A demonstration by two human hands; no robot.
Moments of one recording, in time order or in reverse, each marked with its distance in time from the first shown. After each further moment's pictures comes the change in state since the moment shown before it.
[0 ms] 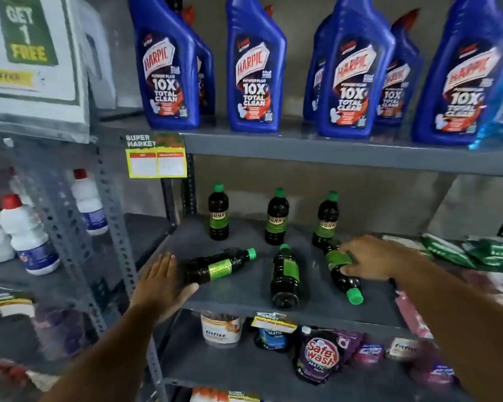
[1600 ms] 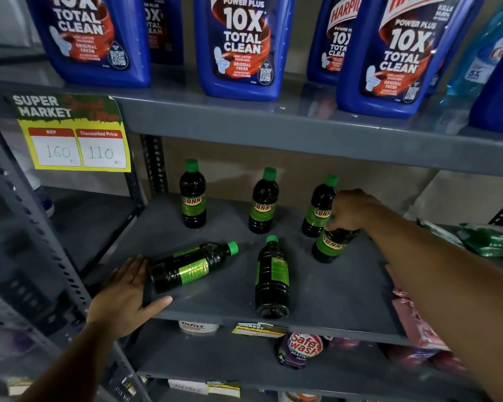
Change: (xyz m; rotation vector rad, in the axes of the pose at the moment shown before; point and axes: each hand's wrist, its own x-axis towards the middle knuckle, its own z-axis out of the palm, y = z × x) left_hand 0.045 -0.027 0.052 0.081 -0.008 0.127; right_hand 0.140 0.026 -0.024 0.114 -0.041 0.351
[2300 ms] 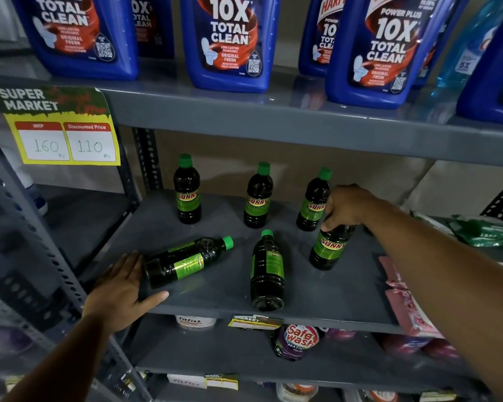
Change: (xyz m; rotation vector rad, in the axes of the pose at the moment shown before) left_hand -0.001 0.001 -0.001 -0.015 0.007 -0.003; right_hand -0.011 0.010 0.001 0.076 -0.021 -0.036
